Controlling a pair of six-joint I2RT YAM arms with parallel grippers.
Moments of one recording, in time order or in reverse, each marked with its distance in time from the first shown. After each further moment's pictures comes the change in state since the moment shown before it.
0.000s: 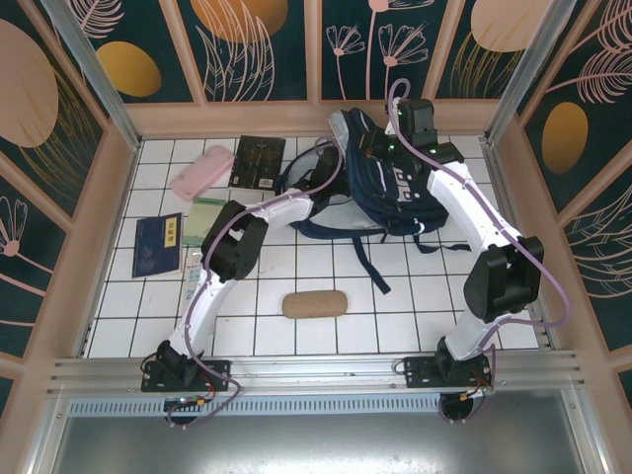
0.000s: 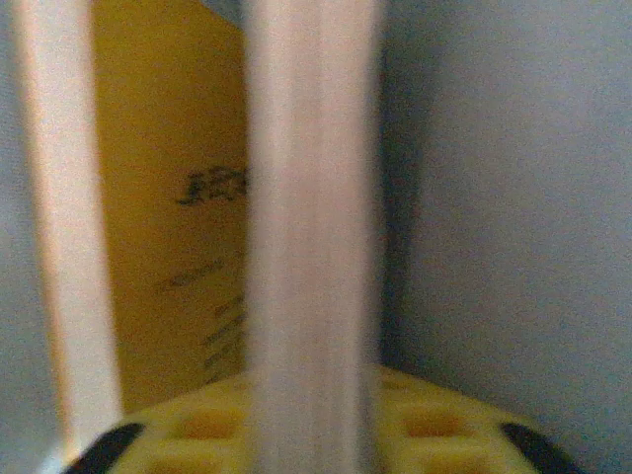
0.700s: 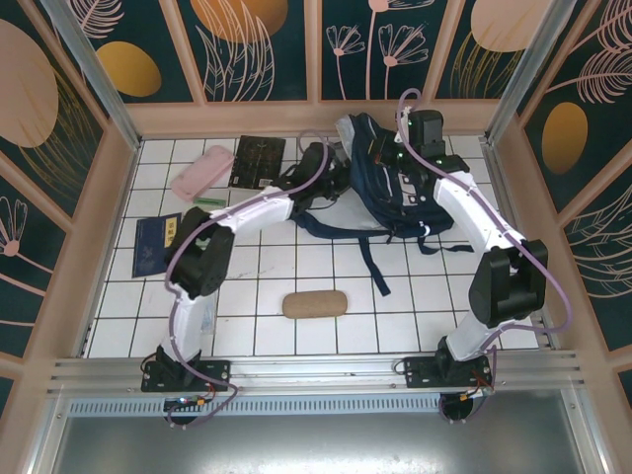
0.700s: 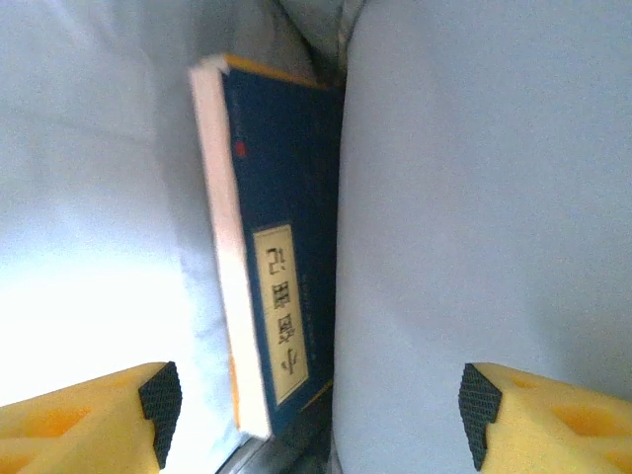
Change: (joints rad) left arm 0.024 -0.401 -0.325 -0.225 -0.093 0.199; right arm -0.055 -0.043 -0.162 0.133 -0.024 -0.002
